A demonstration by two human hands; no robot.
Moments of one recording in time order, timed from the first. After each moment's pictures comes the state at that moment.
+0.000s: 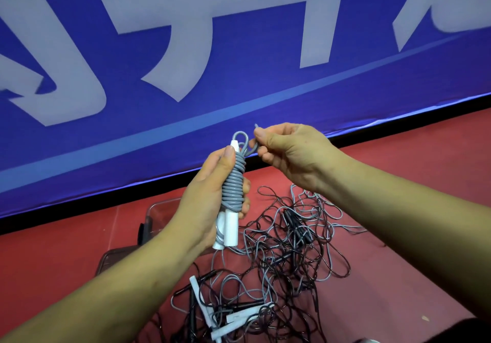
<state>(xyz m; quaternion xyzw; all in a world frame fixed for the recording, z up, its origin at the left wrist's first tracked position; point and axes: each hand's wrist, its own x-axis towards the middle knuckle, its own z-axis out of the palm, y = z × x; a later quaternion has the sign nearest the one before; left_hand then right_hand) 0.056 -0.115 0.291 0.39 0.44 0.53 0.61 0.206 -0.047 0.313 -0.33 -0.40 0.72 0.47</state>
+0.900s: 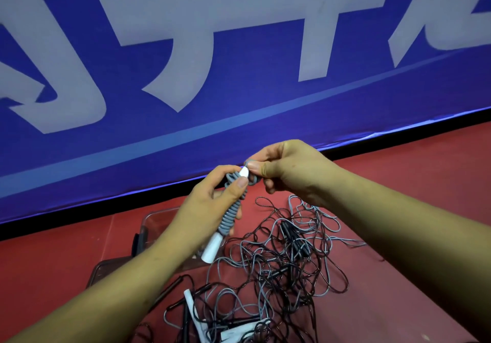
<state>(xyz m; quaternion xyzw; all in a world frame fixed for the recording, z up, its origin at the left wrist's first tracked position) 0.045 -0.112 0.293 0.54 0.52 0.43 0.50 0.212 -0.043 0.312 -0.40 -0.58 0.62 0.34</state>
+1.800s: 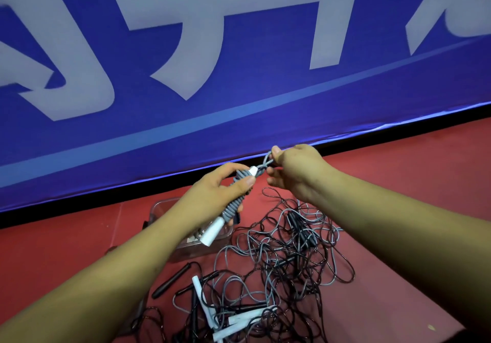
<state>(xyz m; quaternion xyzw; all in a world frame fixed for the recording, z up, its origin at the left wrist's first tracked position) 0.018 -0.092 0.272 0.57 0.54 0.33 0.52 0.183 -0.028 0.275 -0.55 -0.36 0.62 0.43</state>
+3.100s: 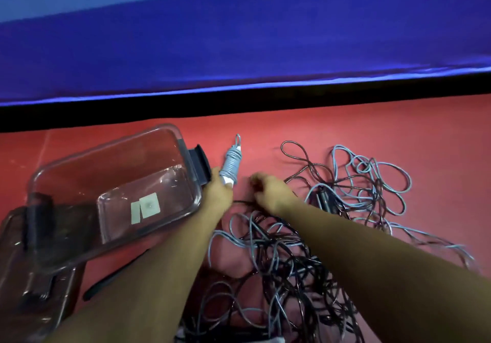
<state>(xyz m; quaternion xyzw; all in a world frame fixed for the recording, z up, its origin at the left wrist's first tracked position) -0.022 0.073 -0.110 0.41 0.80 0.23 0.38 0.114 0.109 -0.109 -0.58 -0.69 0.43 -0.02</state>
